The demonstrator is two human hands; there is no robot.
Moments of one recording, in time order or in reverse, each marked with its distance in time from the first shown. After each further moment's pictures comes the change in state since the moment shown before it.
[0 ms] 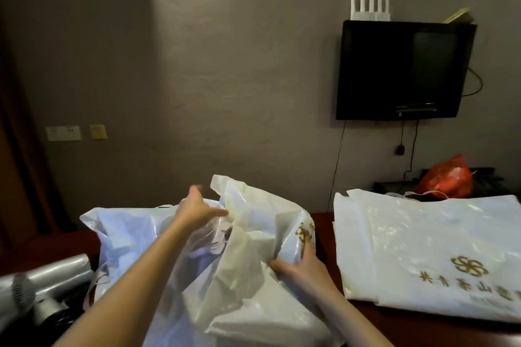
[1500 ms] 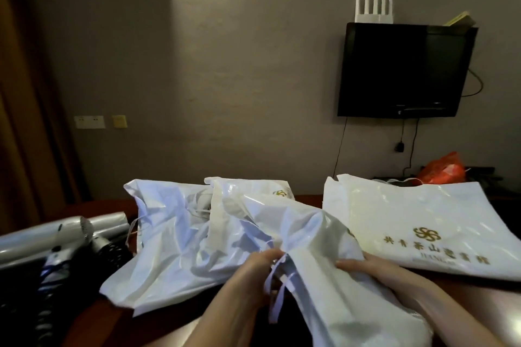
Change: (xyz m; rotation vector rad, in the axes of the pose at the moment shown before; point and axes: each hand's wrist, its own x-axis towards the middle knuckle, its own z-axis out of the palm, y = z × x) left_hand -0.205 -0.005 0.107 -1.008 -0.441 0.400; right_hand -0.113 0.064 -0.123 0.412 -0.414 0.091
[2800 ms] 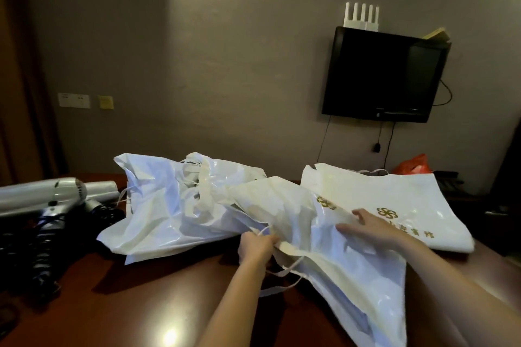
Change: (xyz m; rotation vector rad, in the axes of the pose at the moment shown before) left_hand -0.009 -0.026 0.039 0.281 0.616 -0.635; right_hand -0.018 -0.010 -0.052 -0.946 0.463 0.018
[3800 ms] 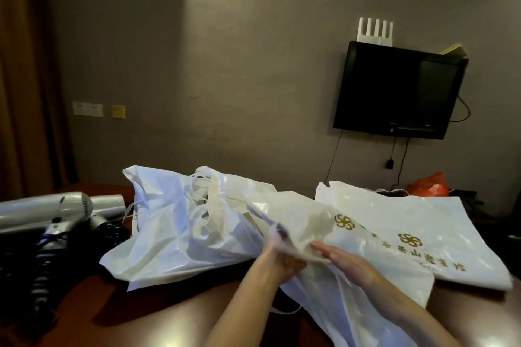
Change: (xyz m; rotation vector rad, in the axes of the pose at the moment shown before) left_hand 0.010 0.045 0.005 -0.511 -0.457 -0.185; right_hand -0.043 -0.059 0.044 0.525 -0.163 -0.492
